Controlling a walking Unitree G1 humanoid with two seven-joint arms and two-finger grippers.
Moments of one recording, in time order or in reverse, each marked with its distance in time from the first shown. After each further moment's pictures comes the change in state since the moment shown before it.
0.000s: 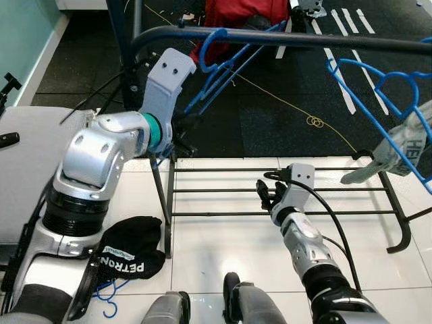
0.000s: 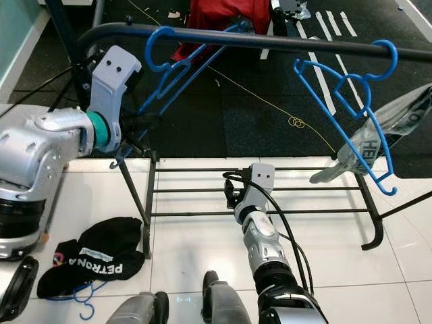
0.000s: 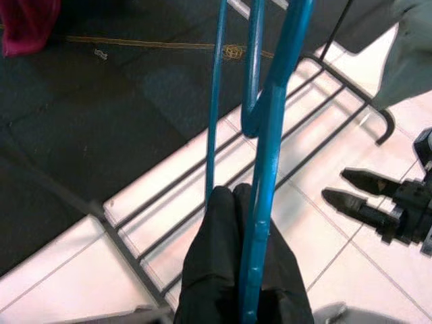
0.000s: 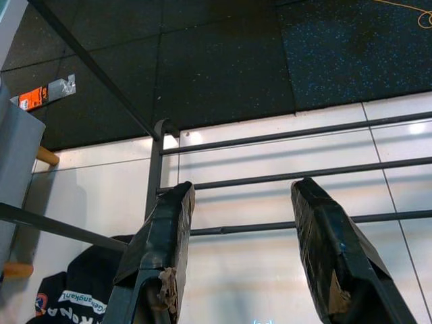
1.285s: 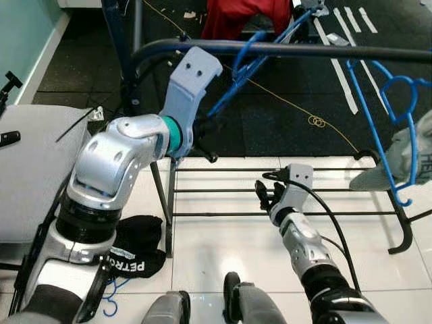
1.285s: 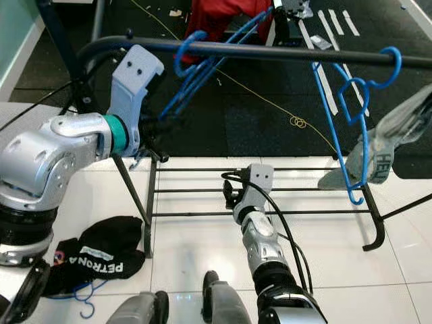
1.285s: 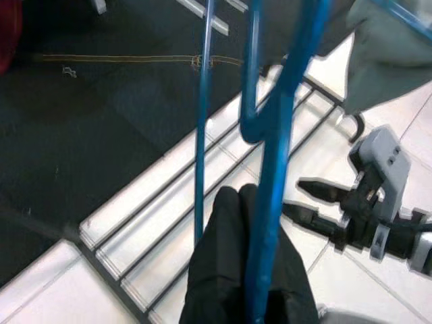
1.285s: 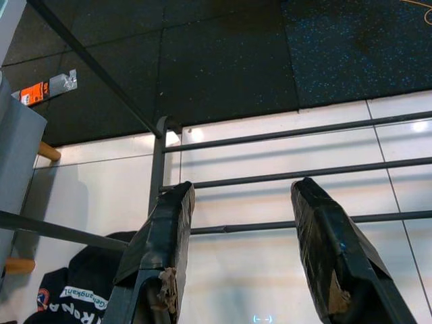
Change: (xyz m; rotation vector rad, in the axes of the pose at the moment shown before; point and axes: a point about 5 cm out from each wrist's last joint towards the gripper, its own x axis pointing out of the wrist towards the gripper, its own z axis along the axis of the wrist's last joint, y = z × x) left arm 0.008 -0.035 0.007 0.032 -0.013 -0.116; right arm 0.000 0.001 -0.001 0.001 0.006 0.001
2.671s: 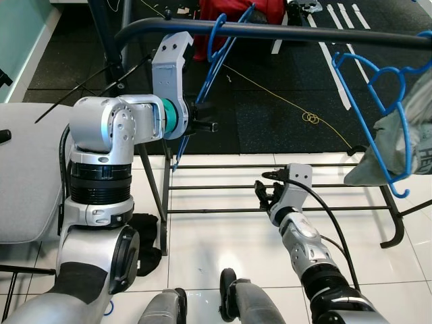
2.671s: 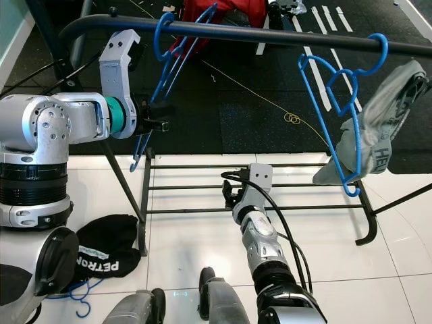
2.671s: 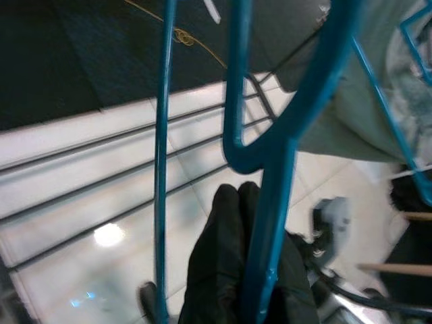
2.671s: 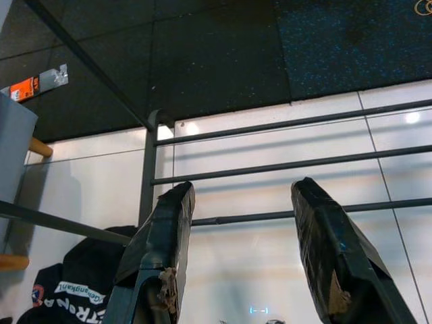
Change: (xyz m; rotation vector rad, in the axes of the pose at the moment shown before) left arm 0.008 0.019 0.011 -0.525 0.044 -0.008; right arm 0.001 0.001 0.000 0.005 0.013 0.002
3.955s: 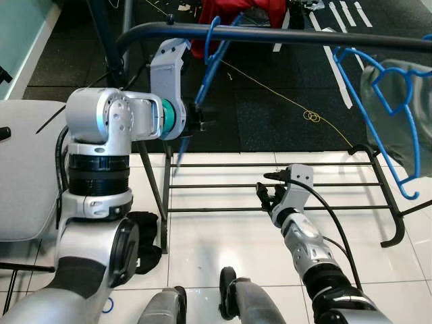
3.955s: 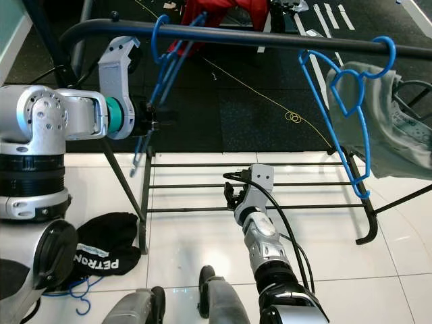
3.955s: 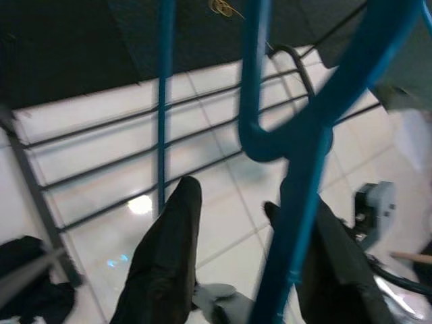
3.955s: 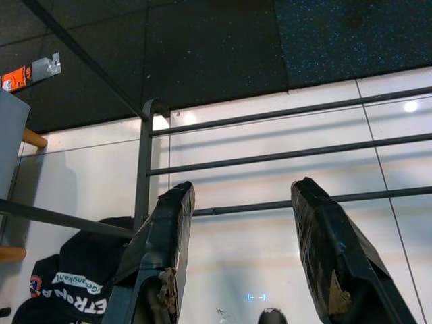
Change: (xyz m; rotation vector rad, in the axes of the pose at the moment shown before) left arm -0.006 0.010 0.004 0.097 0.036 0.121; right arm 0.000 -0.005 -0.002 0.003 0.023 -0.005
